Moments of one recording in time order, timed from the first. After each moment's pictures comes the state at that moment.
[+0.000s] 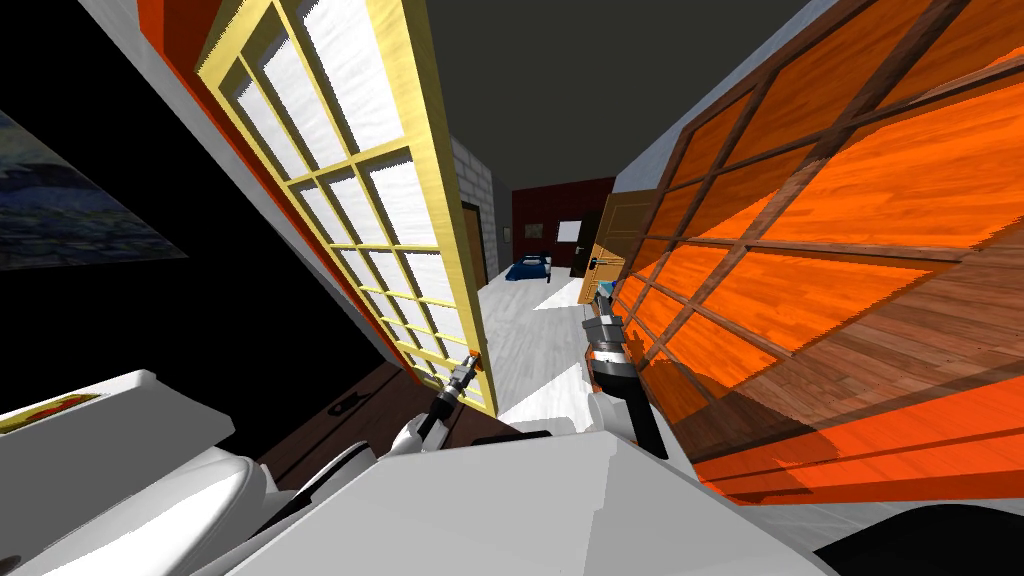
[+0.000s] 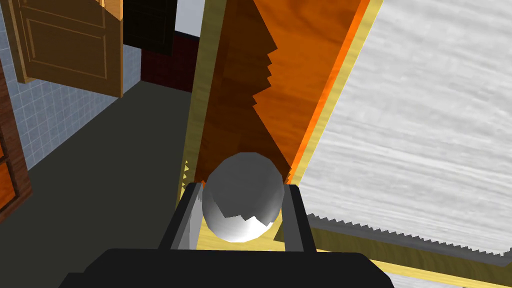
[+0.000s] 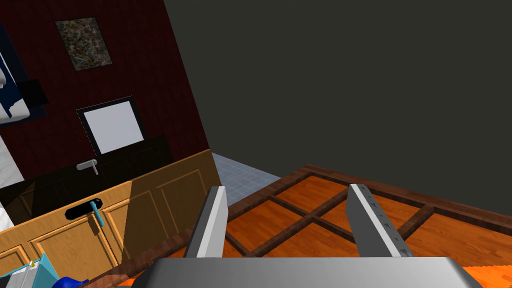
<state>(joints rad) -0.32 0.24 -0.53 -0.33 0.22 -1.07 -1.07</state>
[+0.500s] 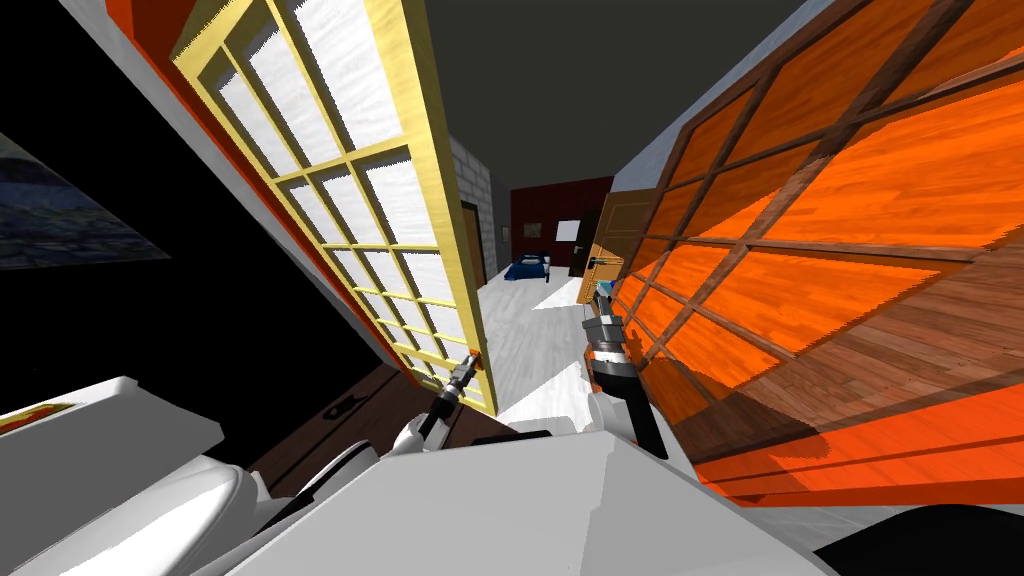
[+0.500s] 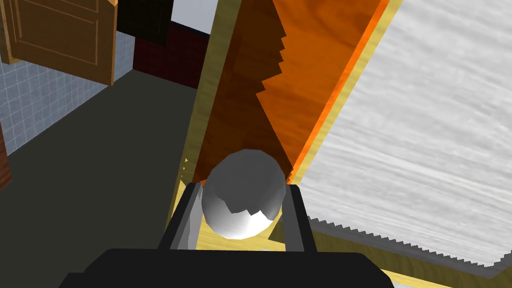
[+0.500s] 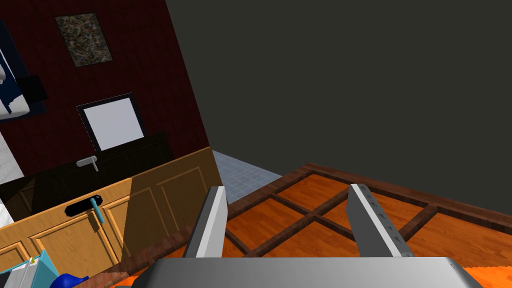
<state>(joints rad) -0.32 0.23 -0.52 -0.32 0.23 -1.08 -1.01</state>
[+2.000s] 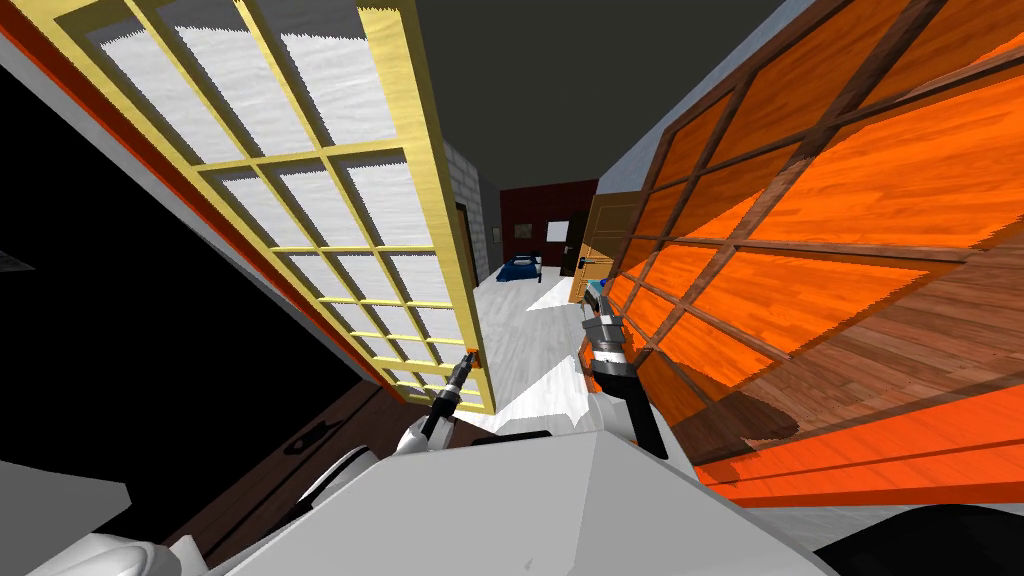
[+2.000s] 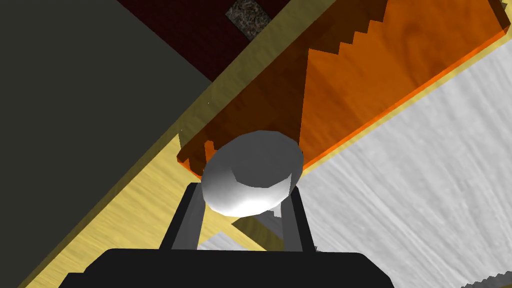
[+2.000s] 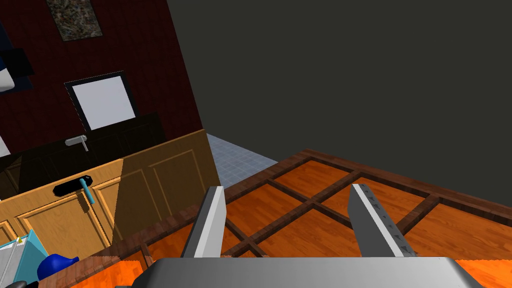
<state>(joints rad) -0.30 0.20 -0.41 -0.34 0.28 -1.07 -0.65</state>
